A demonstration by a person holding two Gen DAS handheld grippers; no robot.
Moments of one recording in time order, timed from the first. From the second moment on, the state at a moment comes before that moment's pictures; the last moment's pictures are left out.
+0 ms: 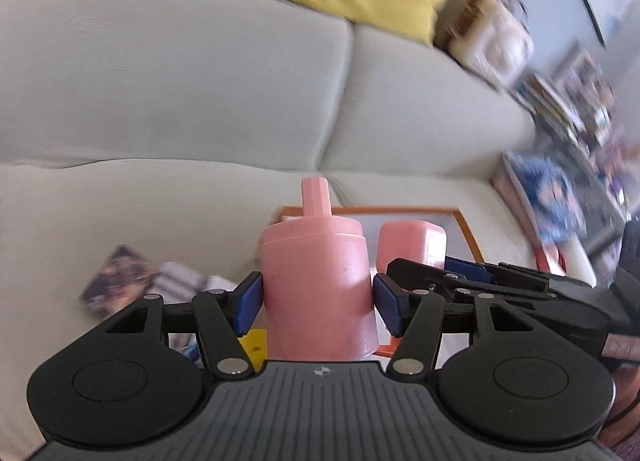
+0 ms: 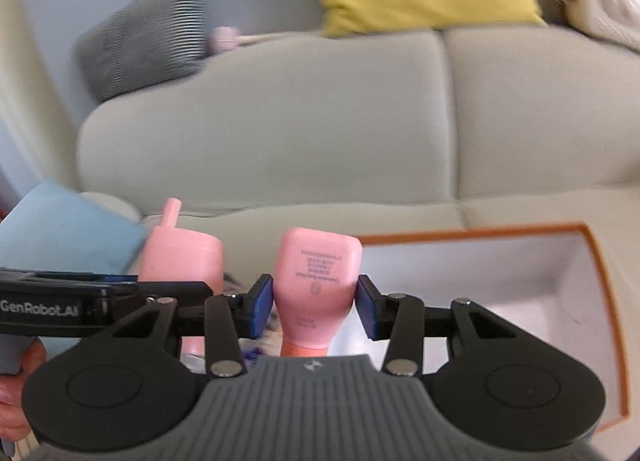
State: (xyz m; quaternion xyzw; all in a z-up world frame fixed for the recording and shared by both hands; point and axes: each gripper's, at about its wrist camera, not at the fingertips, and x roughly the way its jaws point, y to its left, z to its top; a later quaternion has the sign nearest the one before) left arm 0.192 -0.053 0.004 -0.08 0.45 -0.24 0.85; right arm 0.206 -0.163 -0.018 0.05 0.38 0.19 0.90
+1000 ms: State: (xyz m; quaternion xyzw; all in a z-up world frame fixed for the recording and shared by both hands) left arm 0.259 -0.212 -0.110 0.14 0.55 -0.12 0.81; right arm 0.302 -0.275 -0.147 0.06 0.53 0.13 0.84
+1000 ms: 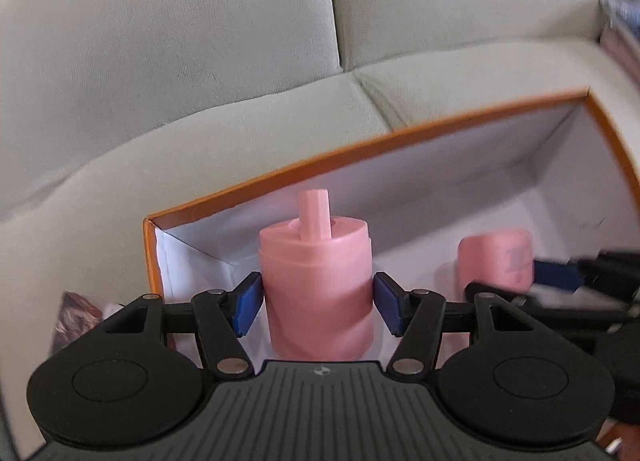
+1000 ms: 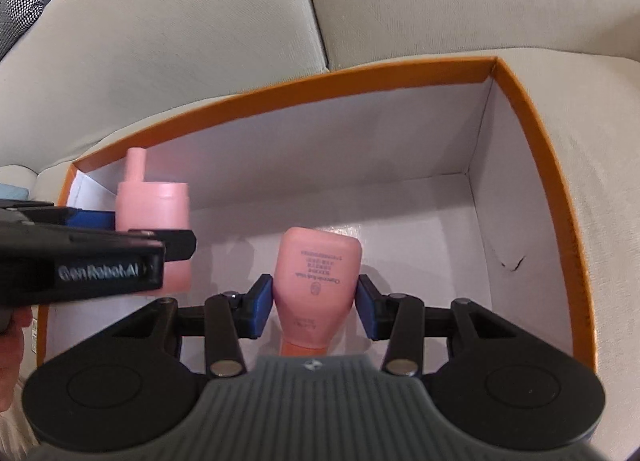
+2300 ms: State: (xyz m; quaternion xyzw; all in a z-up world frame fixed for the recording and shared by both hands) left arm 0.254 -0.082 -0.066 -0.09 0.54 -0.17 0.82; right arm 0.349 -0.206 -0.159 0.06 0.55 0.18 0.81
